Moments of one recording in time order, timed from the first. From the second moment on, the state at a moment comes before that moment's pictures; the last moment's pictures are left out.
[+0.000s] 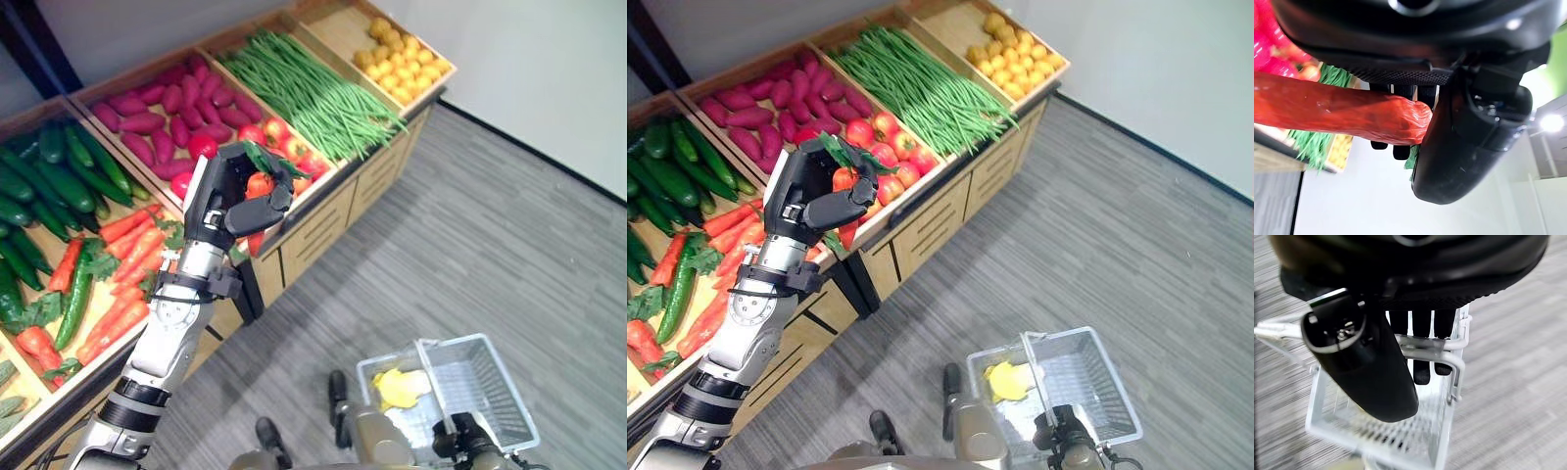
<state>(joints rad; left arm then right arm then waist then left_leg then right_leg) -0.22 0.54 -0.20 -0.12 -0.47 -0.30 0.09 0.01 -0.32 0.10 1.24 -0.15 -0.08 -0.18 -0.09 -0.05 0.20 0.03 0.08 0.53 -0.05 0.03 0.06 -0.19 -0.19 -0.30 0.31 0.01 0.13</state>
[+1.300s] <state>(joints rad) -0.19 0.56 -0.19 -0.15 -0.49 -0.32 0.06 -0.03 -0.35 0.14 1.28 -0.14 -0.08 -0.20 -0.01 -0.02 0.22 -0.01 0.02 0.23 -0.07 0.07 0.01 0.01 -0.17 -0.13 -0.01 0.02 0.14</state>
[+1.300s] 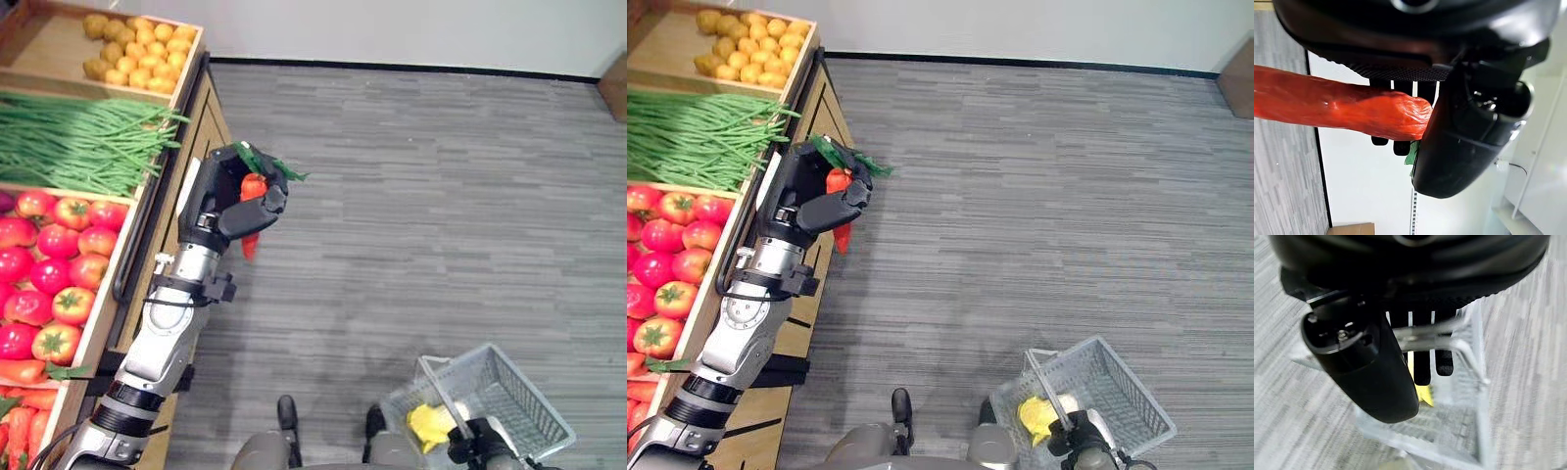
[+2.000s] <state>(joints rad) -0.24 0.54 -0.57 -0.06 -0.44 -0.25 -0.04 -0.15 -0.55 0.25 0.64 -0.18 -0.09 -0.22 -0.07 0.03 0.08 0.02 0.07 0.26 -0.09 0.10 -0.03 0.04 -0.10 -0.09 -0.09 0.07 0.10</state>
